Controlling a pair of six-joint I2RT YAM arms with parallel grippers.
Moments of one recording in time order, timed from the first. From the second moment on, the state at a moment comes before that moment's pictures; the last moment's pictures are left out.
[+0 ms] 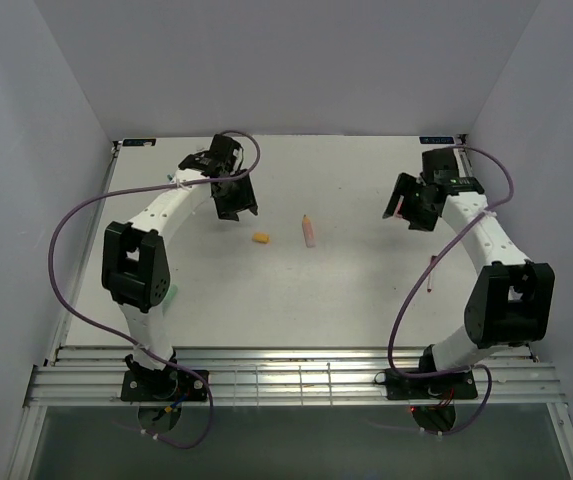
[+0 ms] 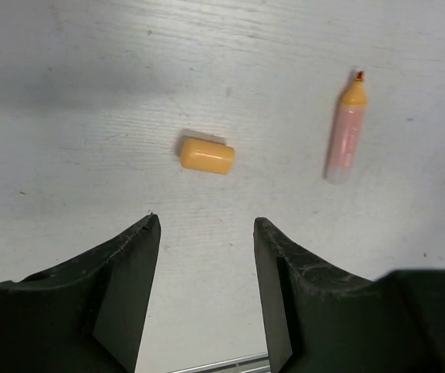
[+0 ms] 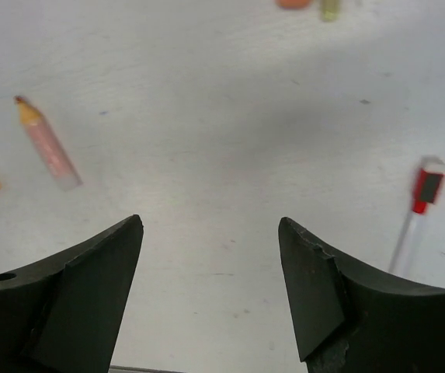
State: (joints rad) left arm -0.36 1.92 1.64 -0.84 0.05 -0.57; right arm 0.15 1.58 1.33 -0.71 -0.11 0.43
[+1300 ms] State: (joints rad) left arm -0.41 1.85 1.56 -0.71 0.33 -0.55; right arm -0.16 1.53 0.84 -0.60 0.02 0.29
